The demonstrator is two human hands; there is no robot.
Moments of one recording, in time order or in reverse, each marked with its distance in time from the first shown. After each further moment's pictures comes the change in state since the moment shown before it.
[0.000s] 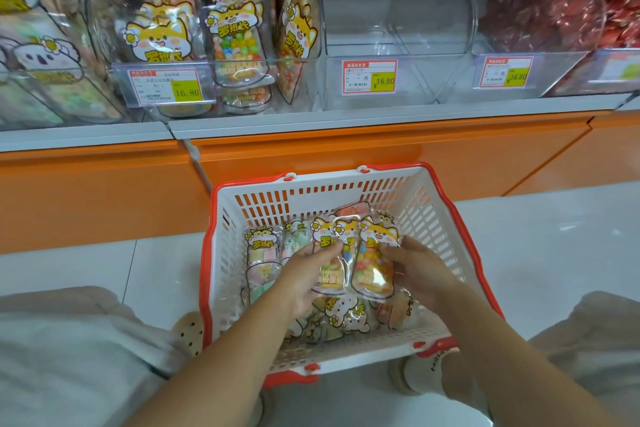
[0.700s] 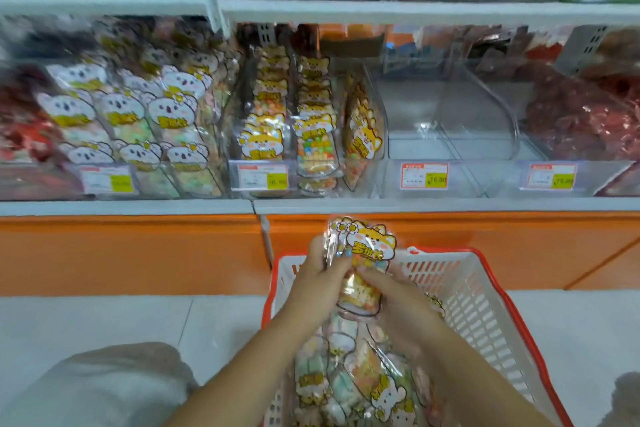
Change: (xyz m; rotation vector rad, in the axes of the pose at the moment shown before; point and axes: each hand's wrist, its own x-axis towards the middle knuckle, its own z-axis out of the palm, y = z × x) left_hand -0.090 0.120 -0.014 0.422 0.209 0.595; right_hand -0.041 -0.073 0.134 0.215 -0.332 -0.161
